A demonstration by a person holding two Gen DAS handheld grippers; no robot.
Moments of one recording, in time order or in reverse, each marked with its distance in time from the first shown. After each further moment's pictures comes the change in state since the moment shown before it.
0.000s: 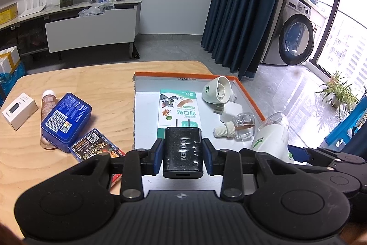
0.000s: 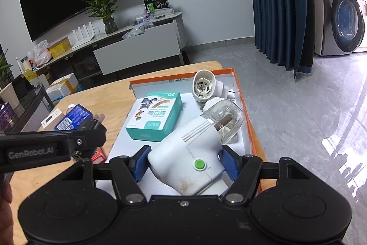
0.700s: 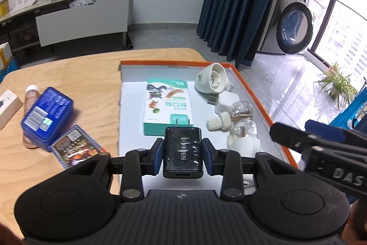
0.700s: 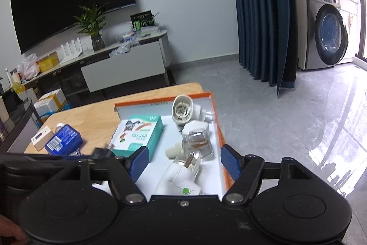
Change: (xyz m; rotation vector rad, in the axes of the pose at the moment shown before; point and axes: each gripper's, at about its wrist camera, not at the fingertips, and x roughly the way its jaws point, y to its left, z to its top) left arm 0.032 -0.014 0.002 0.017 0.067 -0.021; right arm -0.028 -0.015 0.012 0.012 -0.102 -0.078
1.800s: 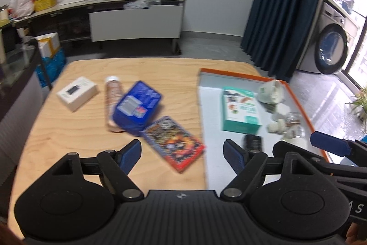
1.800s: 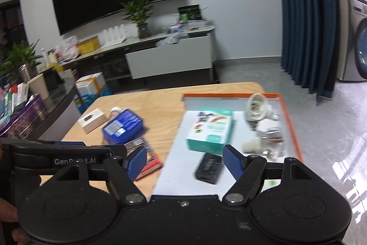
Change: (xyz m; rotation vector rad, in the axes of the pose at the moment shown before) left arm -0.075 0.075 -0.016 -0.128 -0.048 0.204; right arm -0.013 0.097 -0.009 -0.123 0.044 0.186
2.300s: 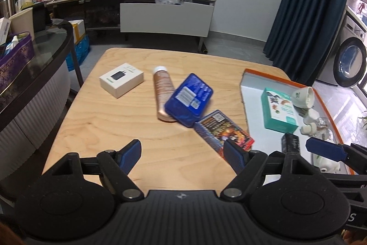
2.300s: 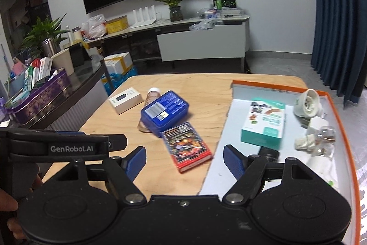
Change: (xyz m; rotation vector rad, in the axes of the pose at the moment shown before) left arm -0.009 0.063 -0.009 -0.090 0.012 0.063; right arm 0.029 0.057 -0.005 -0.087 0.077 0.109
